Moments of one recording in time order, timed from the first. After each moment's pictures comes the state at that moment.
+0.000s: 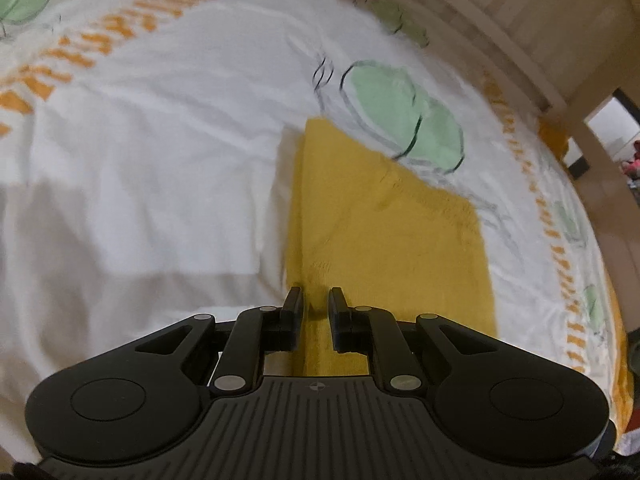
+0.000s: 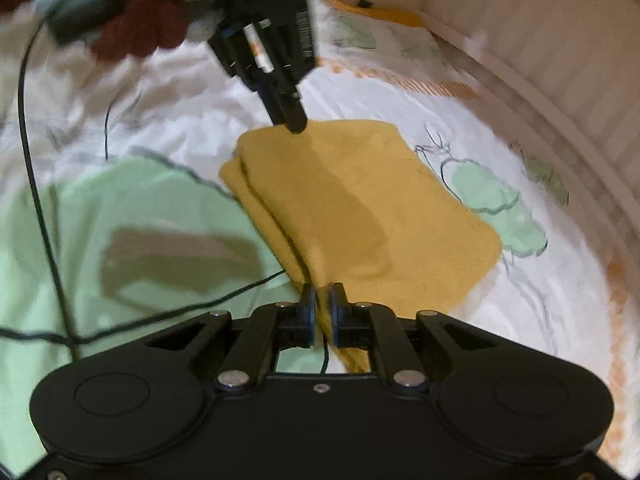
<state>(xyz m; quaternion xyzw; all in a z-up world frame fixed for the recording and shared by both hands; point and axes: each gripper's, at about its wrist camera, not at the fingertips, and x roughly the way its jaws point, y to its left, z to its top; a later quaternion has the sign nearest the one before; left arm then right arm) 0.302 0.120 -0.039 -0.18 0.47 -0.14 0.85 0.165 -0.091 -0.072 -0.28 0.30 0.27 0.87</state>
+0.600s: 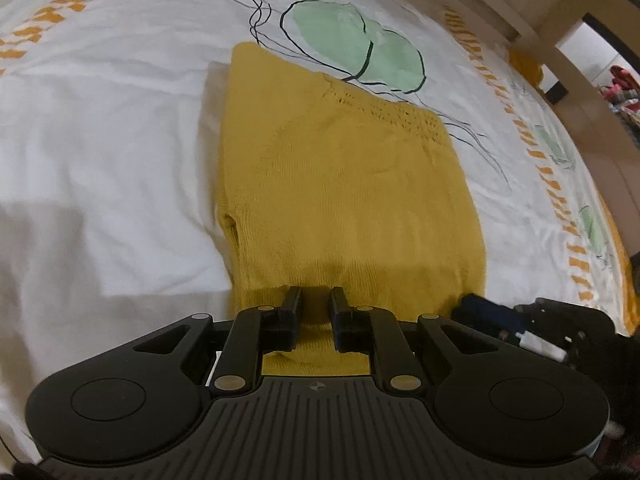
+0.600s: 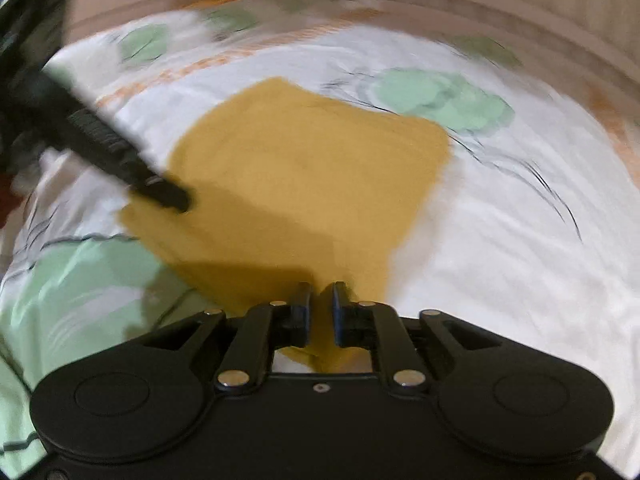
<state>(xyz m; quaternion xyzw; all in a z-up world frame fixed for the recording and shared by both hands) 0.287 0.076 -0.067 -0.11 0.52 -0.20 0.82 0.215 -0.151 -0.082 -0.07 0.39 0.18 0.90</state>
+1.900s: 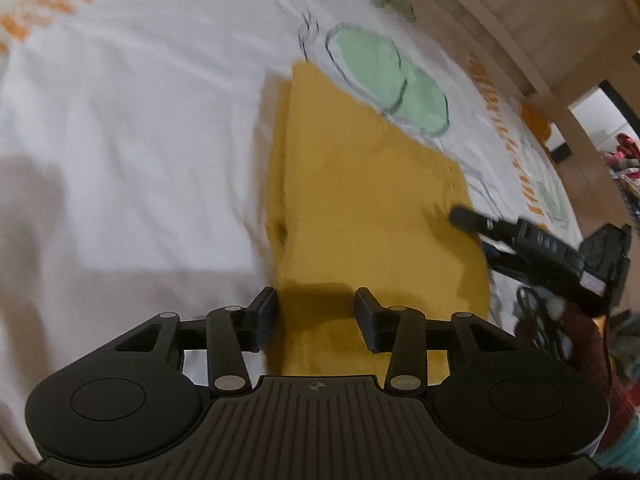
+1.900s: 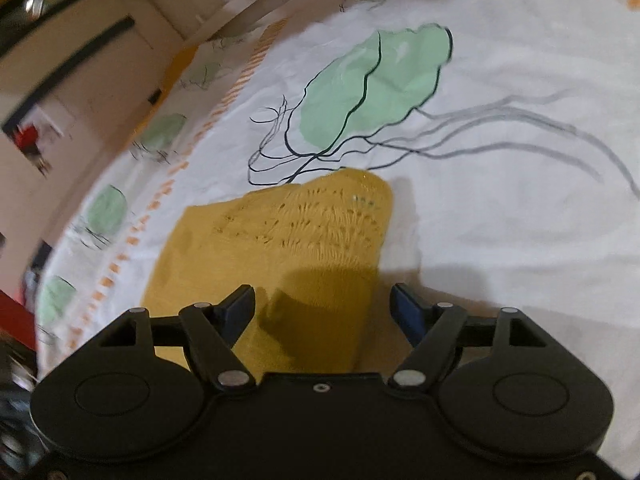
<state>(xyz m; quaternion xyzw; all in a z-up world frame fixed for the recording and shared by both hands) 0.285 0.115 -0.077 -0.21 0.51 -0.18 0.81 0.341 -0.231 -0.108 0.24 0.42 0.18 0.85</state>
